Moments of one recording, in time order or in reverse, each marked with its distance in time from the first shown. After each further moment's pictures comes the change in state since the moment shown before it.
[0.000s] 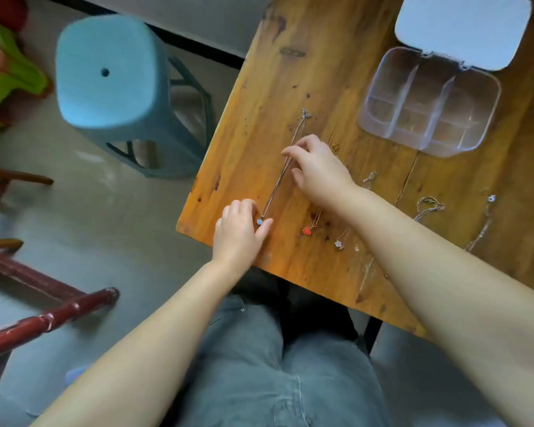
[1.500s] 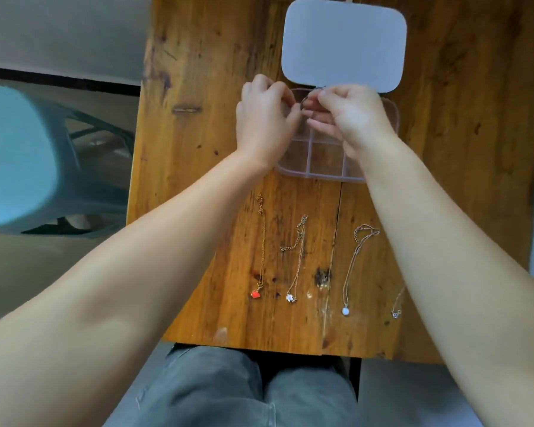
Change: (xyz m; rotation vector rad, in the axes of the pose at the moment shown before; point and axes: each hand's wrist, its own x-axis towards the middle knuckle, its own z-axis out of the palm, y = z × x) left_hand 0.207 0.218 0.002 -0.173 0.120 0.479; right_hand 0.044 0.113 -0.139 1.176 0.441 0.644
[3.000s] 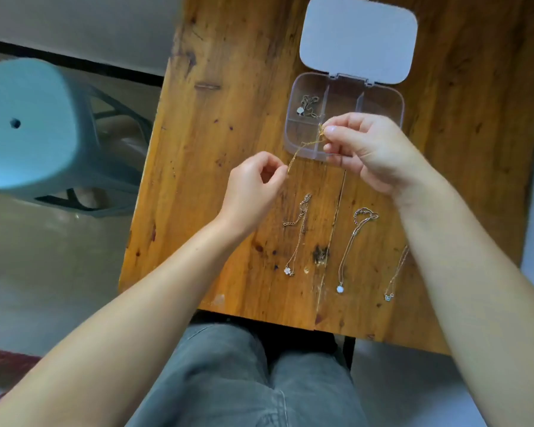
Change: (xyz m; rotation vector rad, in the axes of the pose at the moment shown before) left_hand -0.132 -0.002 -0.042 -0.296 -0.138 -0.232; right_hand -0.090 0.011 -0.026 -0.057 -0.285 -0.069
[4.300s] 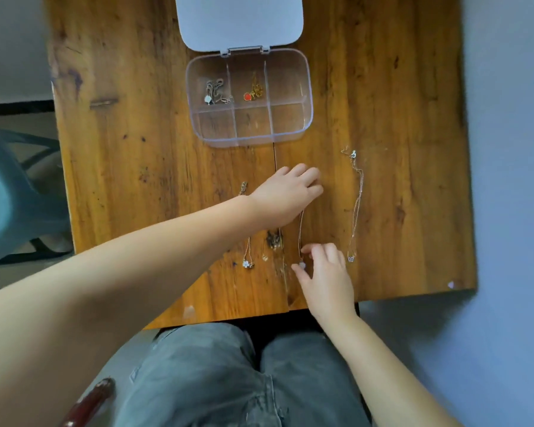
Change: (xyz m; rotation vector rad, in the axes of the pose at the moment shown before) left_hand 0.013 0.020 0.131 0.908 -0.778 0.918; right_hand -0.138 0.196 0.019 -0.794 0.443 0.220
